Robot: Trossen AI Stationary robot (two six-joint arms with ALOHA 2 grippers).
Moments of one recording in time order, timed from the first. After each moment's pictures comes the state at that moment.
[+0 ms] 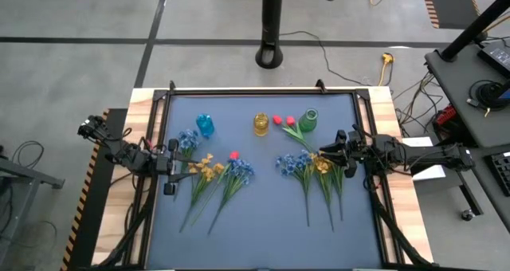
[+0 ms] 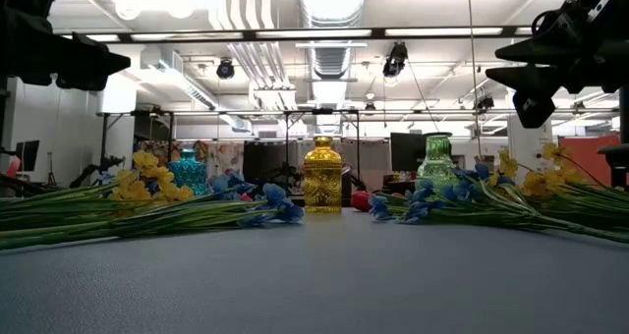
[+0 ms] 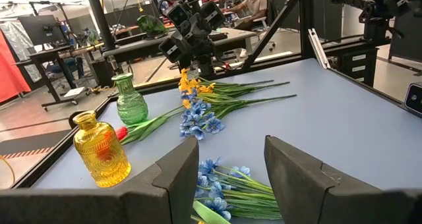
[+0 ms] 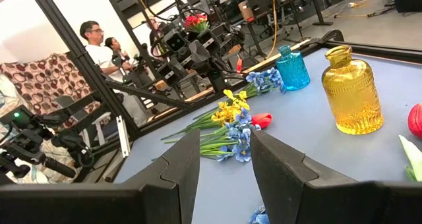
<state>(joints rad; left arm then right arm) -0.61 0.04 0.07 -0.12 -0.59 0.13 -0.04 0.17 0.01 0.17 -0.02 0.46</state>
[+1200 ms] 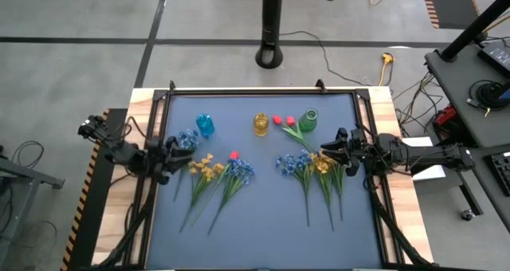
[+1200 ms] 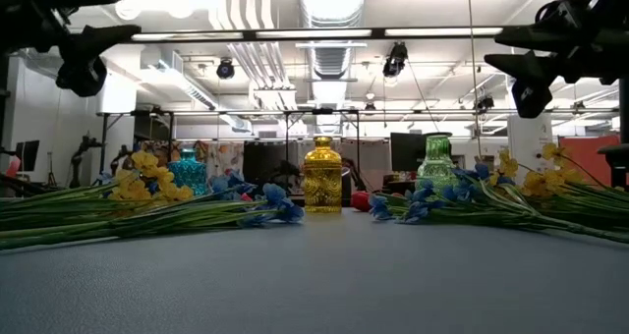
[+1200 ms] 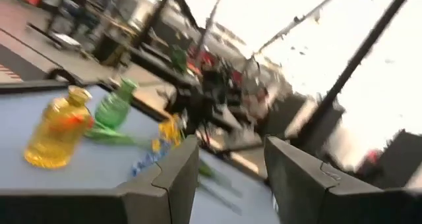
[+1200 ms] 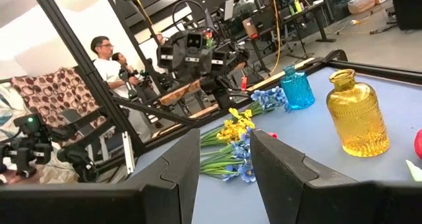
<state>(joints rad) -0.61 0.04 0.07 0.22 -0.75 -0.45 -0.04 0.17 0.03 0.22 -0.01 0.46</state>
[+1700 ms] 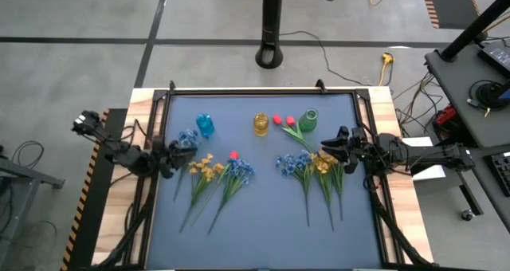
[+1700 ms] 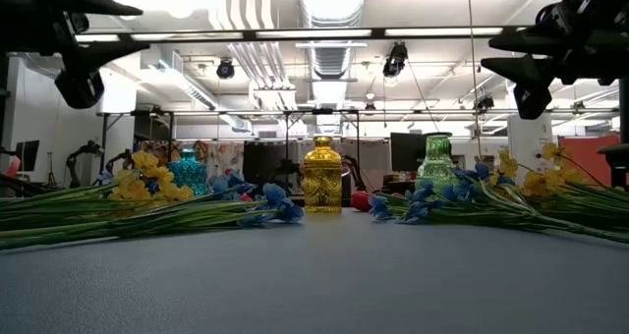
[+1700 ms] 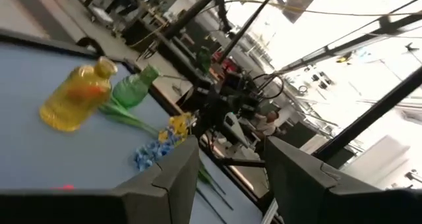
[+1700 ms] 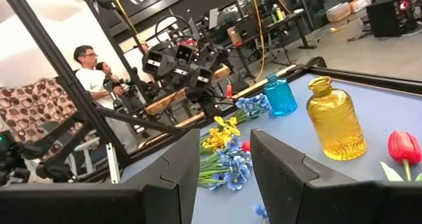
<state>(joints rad) -0.61 0.24 0.07 0.33 -0.85 -0.73 -0.04 0.17 0.03 0.22 0.06 0.46</state>
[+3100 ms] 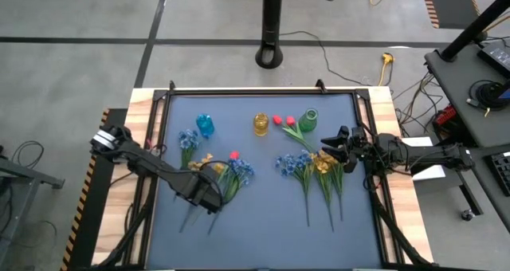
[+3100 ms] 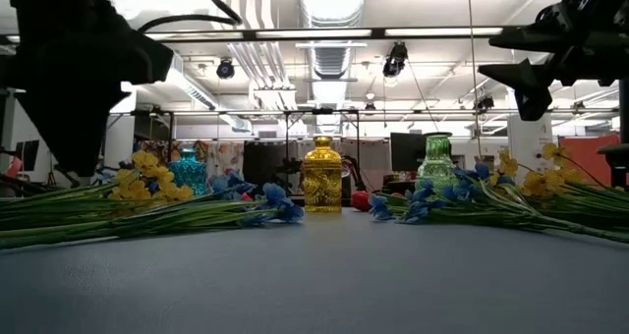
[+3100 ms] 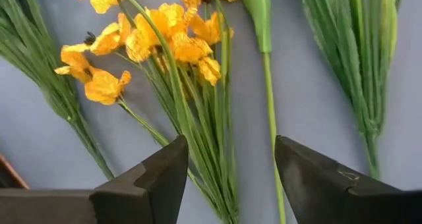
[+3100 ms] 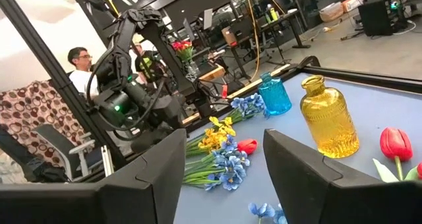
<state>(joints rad) -0.48 1.64 1.06 -1.07 -0.20 -1.39 -0.04 0.17 0.03 0.21 0.08 0.47</state>
